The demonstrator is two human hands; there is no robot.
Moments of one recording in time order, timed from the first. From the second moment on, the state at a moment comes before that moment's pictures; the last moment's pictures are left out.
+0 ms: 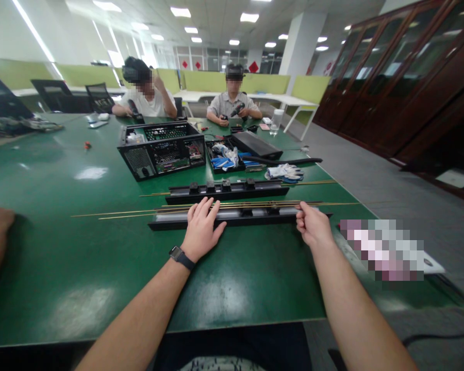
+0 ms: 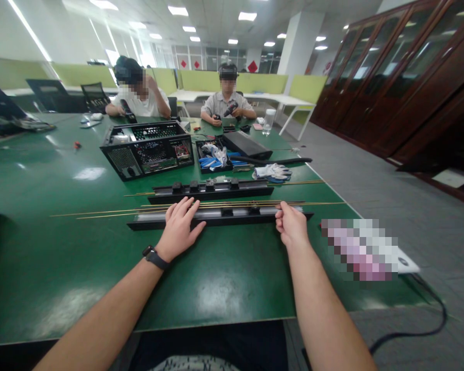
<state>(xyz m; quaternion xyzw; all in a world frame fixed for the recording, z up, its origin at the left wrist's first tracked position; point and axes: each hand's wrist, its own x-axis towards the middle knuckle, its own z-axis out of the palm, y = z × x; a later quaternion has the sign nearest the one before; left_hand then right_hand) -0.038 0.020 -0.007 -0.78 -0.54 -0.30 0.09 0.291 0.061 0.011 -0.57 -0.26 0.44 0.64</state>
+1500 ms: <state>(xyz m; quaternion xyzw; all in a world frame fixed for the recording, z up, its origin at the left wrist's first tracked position) -0.039 0.020 -0.006 -0.78 -0.54 -0.29 0.09 0.289 0.059 0.015 -0.58 -0.26 0.45 0.63</state>
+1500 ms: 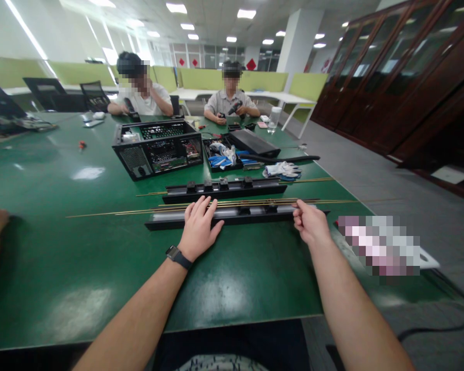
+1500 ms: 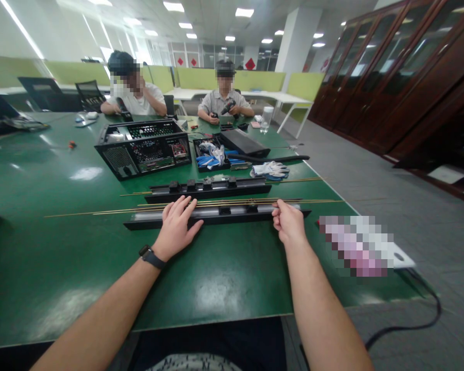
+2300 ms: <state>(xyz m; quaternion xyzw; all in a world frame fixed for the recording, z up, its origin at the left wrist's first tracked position) -0.039 0.021 -0.008 -0.78 -0.54 -0.30 0.10 0.292 0.060 0.014 -0.59 -0.24 0.44 0.64</state>
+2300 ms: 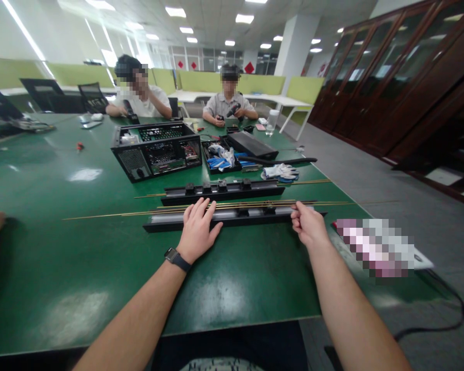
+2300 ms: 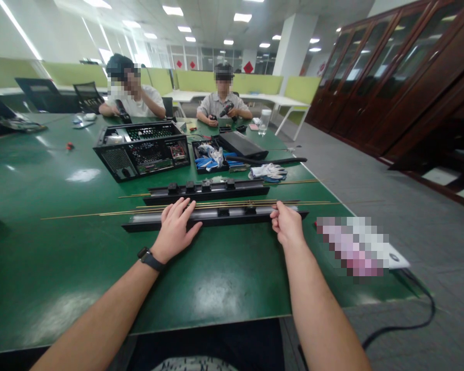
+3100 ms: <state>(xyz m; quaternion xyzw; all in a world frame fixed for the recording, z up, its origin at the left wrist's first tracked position) -0.039 0.020 -0.006 -0.78 -0.54 -0.29 0.10 0.292 0.060 0.016 -0.58 -0.24 0.45 0.64</state>
